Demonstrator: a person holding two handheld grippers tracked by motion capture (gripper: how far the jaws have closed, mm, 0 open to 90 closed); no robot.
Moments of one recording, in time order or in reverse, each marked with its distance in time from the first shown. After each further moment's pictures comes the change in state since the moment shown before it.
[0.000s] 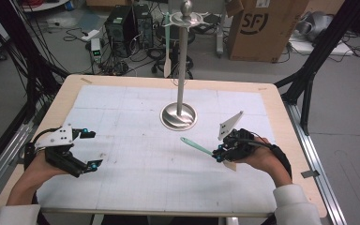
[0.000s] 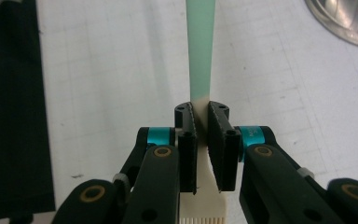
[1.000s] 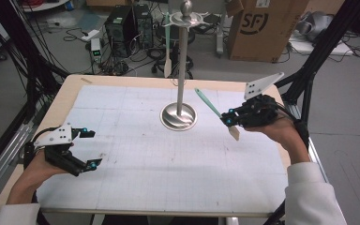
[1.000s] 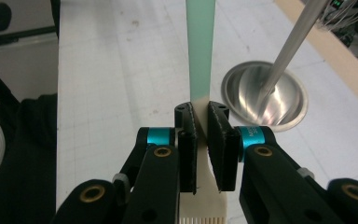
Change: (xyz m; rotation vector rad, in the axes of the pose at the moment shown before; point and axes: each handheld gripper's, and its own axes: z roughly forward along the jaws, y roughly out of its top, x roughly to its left) left arm 0.003 -0.001 0.000 -0.006 -0.004 -0.011; right arm -0.033 0.023 -0.093 -0.335 -0.067 0.025
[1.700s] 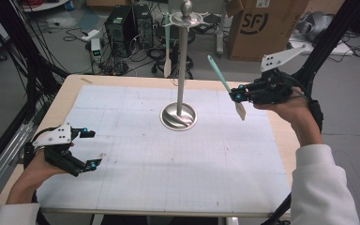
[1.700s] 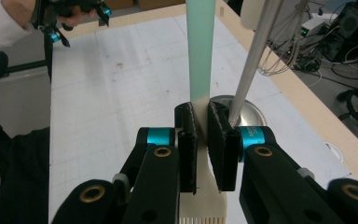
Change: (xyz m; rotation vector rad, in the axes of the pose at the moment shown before) left arm 0.000 0.001 -0.001 -0.018 -0.012 -0.006; right arm -0.023 0.032 -0.043 -0.103 -0.052 0.048
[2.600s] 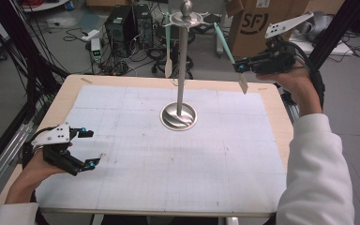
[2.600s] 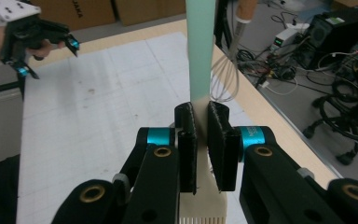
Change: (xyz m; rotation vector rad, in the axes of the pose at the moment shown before) left arm 0.004 -0.003 -0.003 0.009 0.012 -0.010; right arm -0.053 0.038 -0.011 -0.037 -0.060 0.025
